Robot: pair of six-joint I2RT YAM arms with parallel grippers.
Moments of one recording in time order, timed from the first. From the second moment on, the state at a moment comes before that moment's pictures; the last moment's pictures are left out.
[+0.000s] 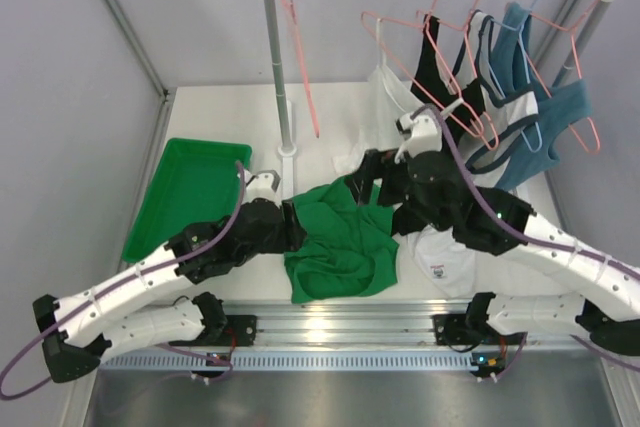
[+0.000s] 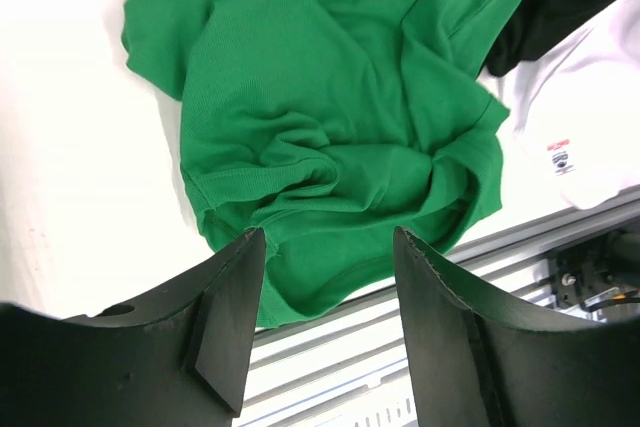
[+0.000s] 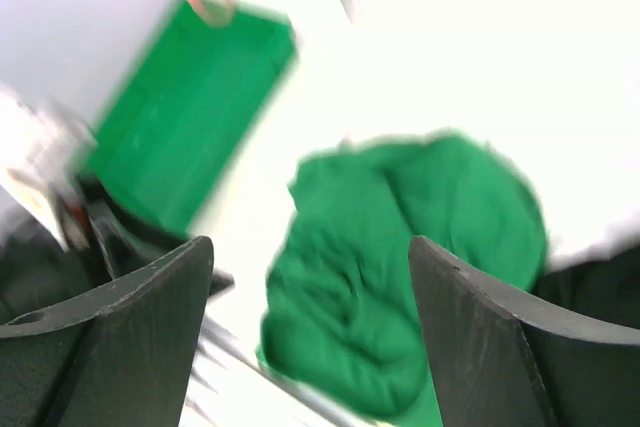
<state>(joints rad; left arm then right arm) -1.01 0.89 0.87 -0.73 -0.35 -0.84 1.09 1.01 1.17 -0.58 0.45 0.61</state>
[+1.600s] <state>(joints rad) -1.01 0.84 0.95 -0.82 -0.39 -0.79 0.84 1.93 2.29 -0.60 0.29 0.07</state>
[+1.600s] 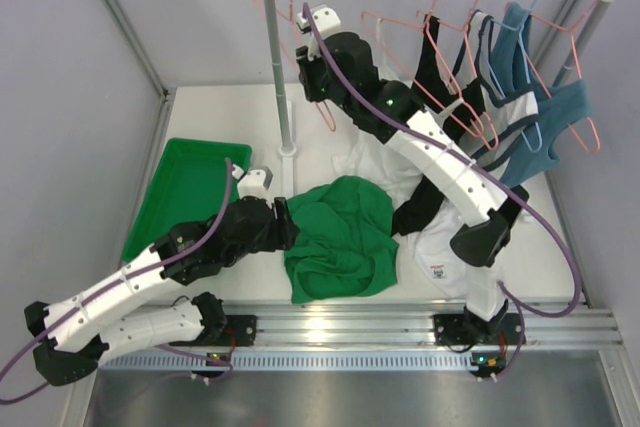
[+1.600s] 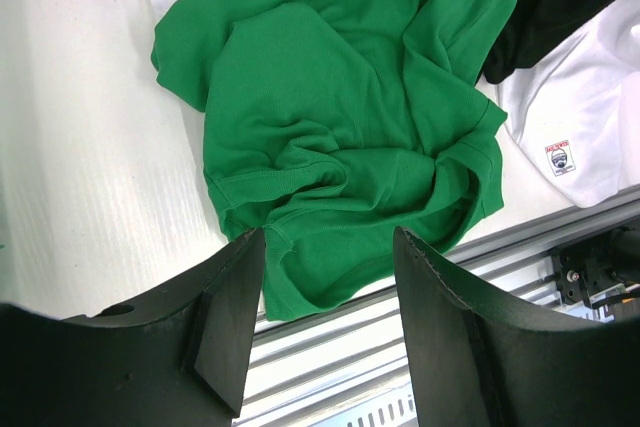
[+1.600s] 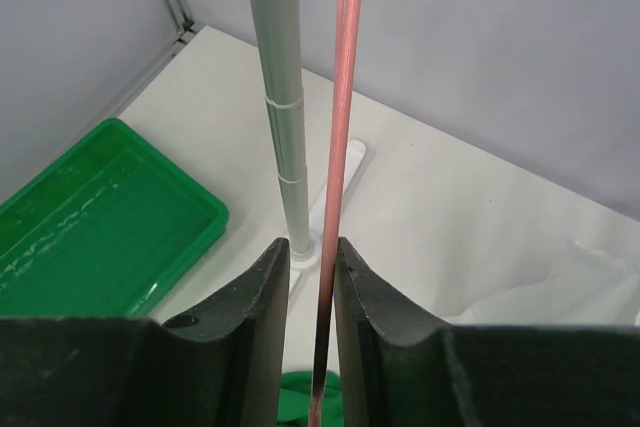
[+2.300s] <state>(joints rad) -1.01 0.84 0.95 -0.83 -0.39 -0.79 0.84 1.94 2.31 -0.56 0.38 0.05</state>
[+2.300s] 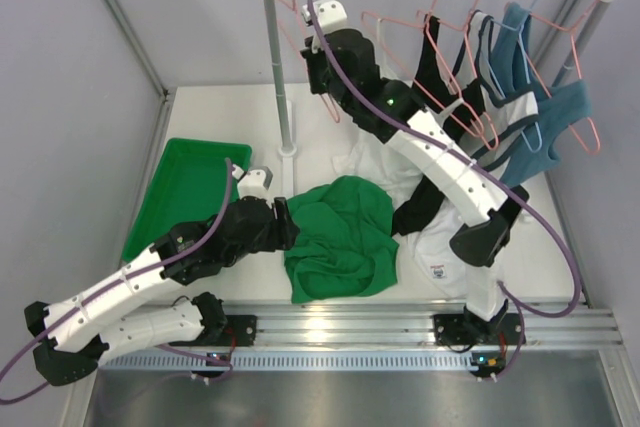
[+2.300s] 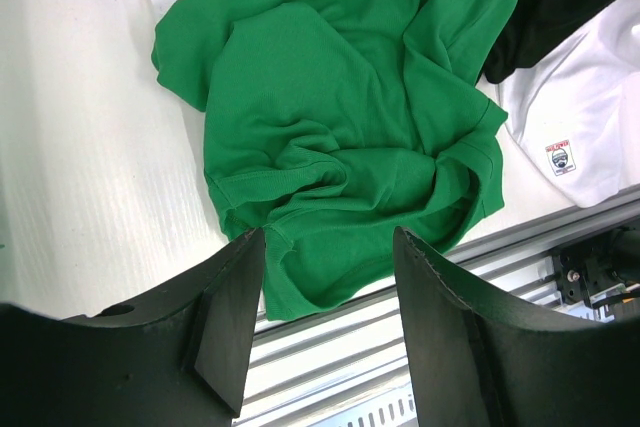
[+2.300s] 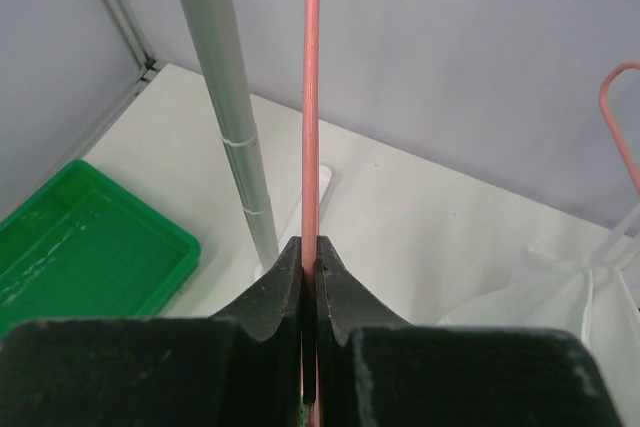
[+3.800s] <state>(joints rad) -1.02 1.02 0.63 -0.73 -0.21 -0.96 0.84 0.81 1.11 -0.62 0.14 0.31</state>
